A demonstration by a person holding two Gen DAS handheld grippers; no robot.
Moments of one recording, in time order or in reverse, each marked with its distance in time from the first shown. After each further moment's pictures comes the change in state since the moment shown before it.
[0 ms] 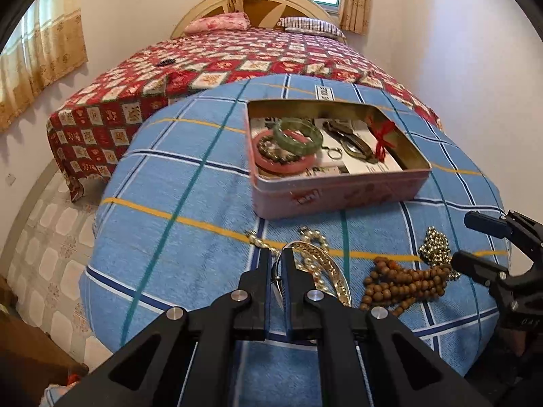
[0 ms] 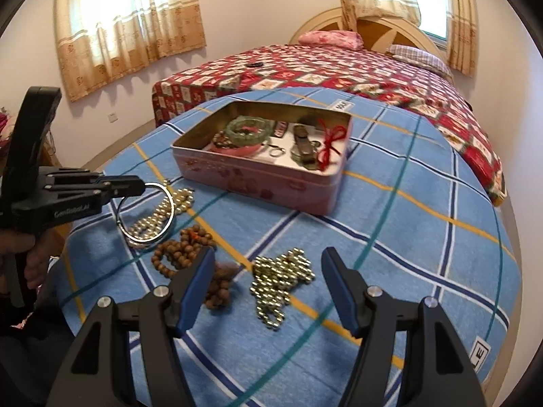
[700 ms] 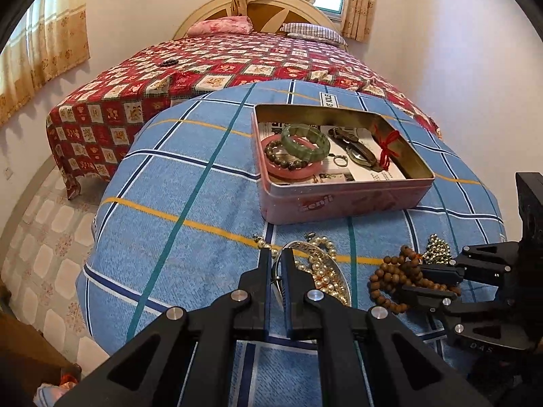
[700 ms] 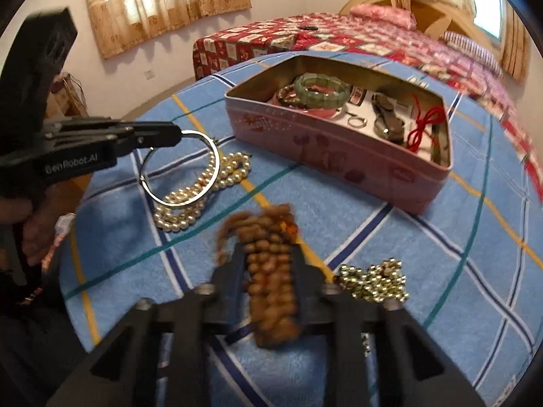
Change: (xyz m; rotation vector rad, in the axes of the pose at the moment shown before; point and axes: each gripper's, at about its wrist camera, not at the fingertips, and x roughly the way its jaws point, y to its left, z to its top) left arm 0.002 0.010 0.000 -0.025 -0.019 -0.028; right arm 0.051 0.030 0.002 -0.081 0.167 0.151
